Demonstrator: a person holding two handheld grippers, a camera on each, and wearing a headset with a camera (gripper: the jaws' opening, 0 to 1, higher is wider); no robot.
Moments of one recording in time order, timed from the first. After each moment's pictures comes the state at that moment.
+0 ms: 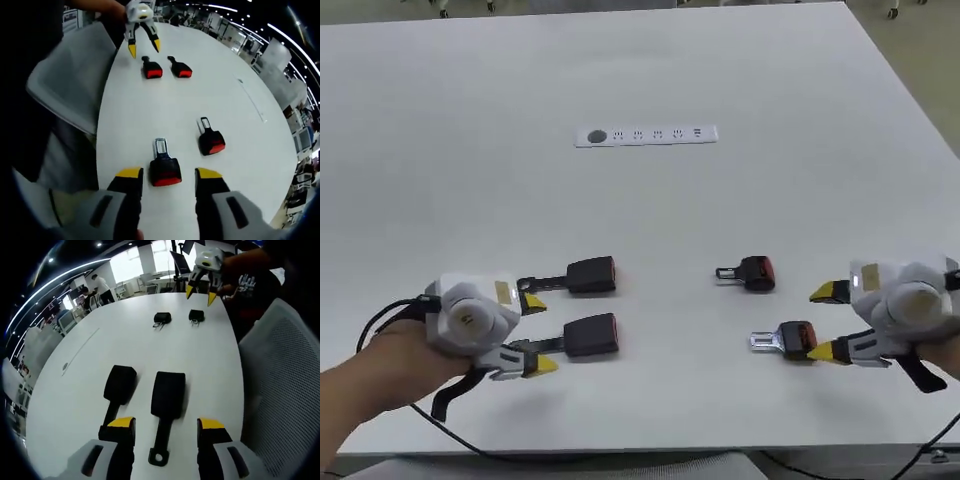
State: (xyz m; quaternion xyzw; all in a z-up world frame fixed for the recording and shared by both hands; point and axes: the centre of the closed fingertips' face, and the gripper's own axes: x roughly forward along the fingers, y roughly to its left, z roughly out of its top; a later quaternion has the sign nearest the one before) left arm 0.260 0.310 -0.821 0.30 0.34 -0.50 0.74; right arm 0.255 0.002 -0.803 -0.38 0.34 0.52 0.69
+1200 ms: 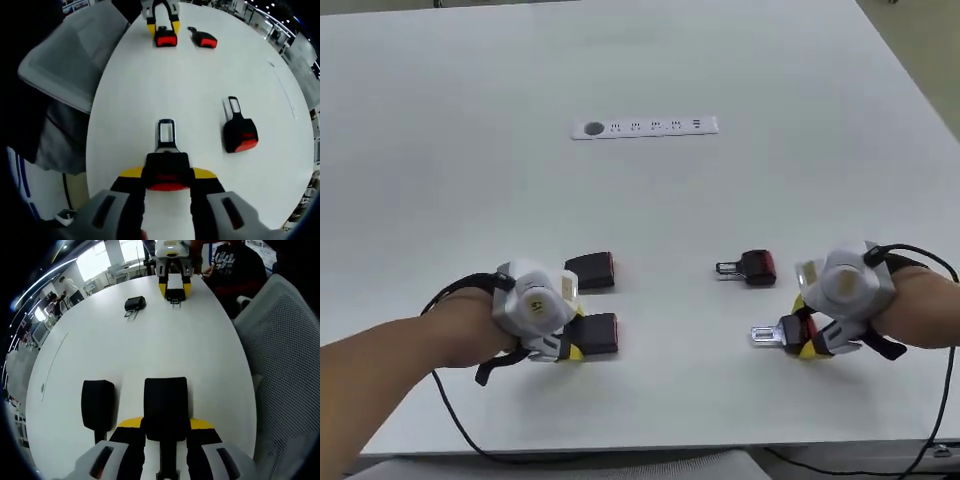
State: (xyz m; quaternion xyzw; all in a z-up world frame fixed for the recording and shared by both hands) left arm 0.268 0.279 -0.859 0.38 0.36 -0.56 0.64; right arm 0.260 -0.005 -0.864 -0.41 0.42 0.57 0.58
